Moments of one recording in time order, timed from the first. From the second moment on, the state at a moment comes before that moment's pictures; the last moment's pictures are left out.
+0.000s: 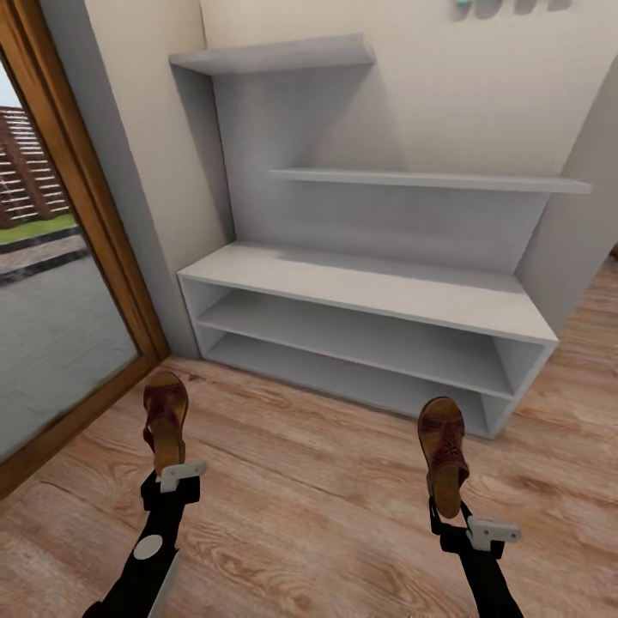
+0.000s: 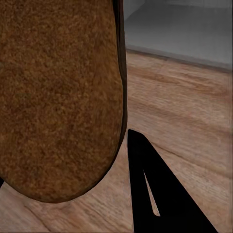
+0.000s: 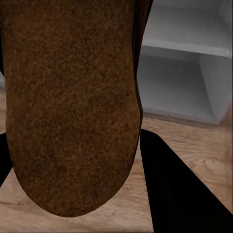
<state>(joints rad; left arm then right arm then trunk) -0.26 -0.01 0.04 -1.05 -0.06 -0.03 0.22 -0.11 0.01 -0.23 -0.97 0.07 -0.43 0.05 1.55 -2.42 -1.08</state>
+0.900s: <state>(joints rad) -0.26 -0.01 0.04 -1.05 -0.06 -0.03 0.22 -0.11 0.01 -0.23 -0.97 0.07 -0.43 0.05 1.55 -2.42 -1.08</state>
